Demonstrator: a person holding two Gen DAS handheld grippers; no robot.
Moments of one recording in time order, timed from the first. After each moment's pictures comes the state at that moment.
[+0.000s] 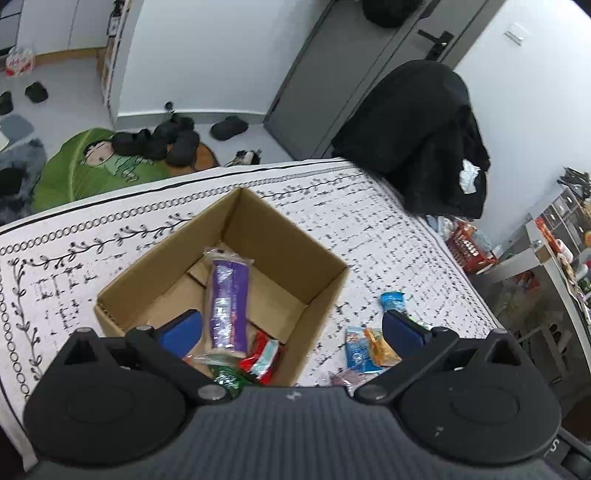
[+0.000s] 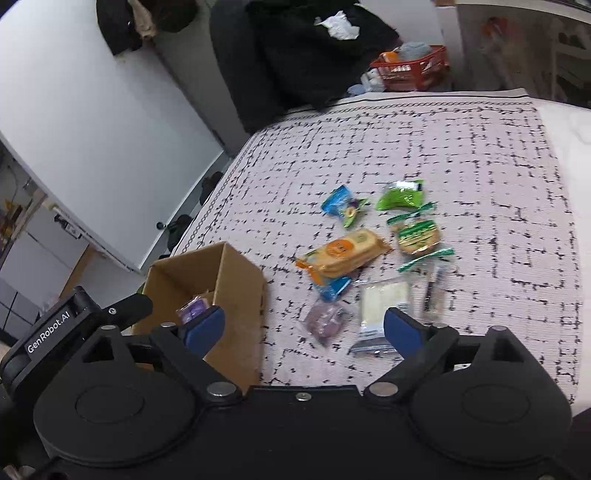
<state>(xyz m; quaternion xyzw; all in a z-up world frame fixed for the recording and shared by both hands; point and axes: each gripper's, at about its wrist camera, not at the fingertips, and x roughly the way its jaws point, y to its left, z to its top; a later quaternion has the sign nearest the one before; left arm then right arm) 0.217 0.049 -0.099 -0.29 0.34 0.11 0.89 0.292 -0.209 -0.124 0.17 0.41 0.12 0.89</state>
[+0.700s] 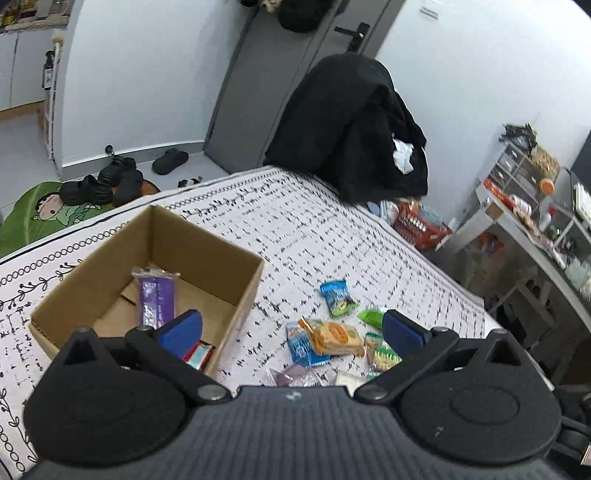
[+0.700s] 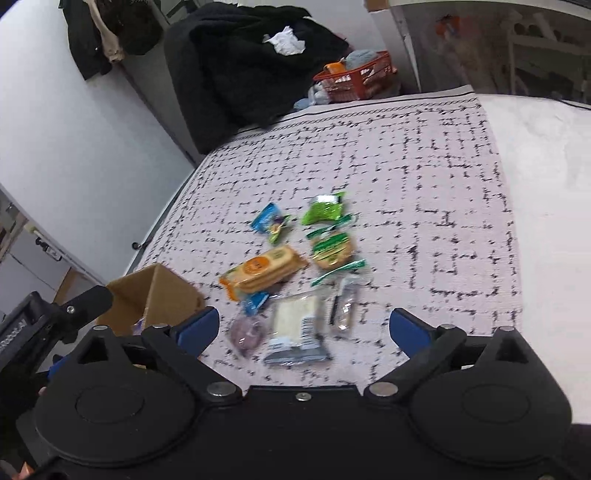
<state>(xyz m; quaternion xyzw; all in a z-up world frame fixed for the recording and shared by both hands) 0.223 -0.019 -0.093 -0.21 0.31 0.04 0.92 0.291 -0.284 -0.148 0.18 0.40 0.08 0.89</state>
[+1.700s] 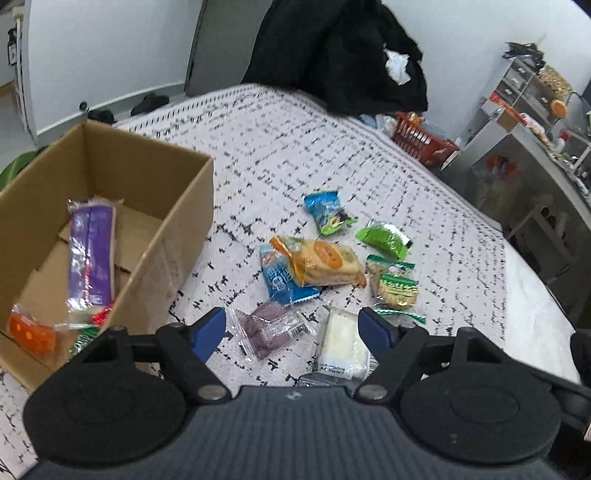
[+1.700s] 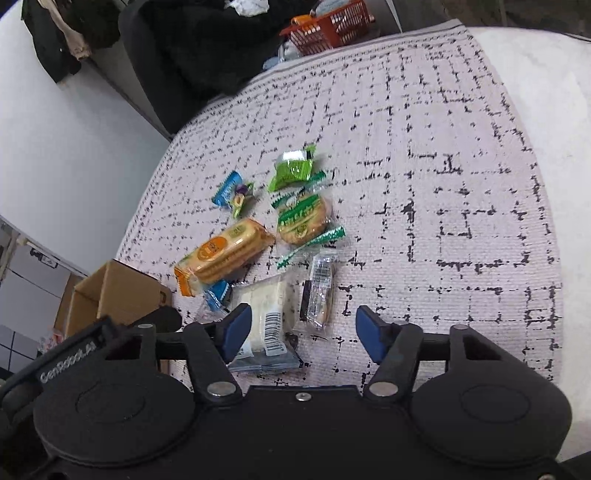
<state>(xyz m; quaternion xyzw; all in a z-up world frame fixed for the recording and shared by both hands) 0.274 -0.065 -0.162 -0.18 0.42 0.02 0.89 0.338 -0.288 -0.213 0.22 0.46 0.09 0.86</state>
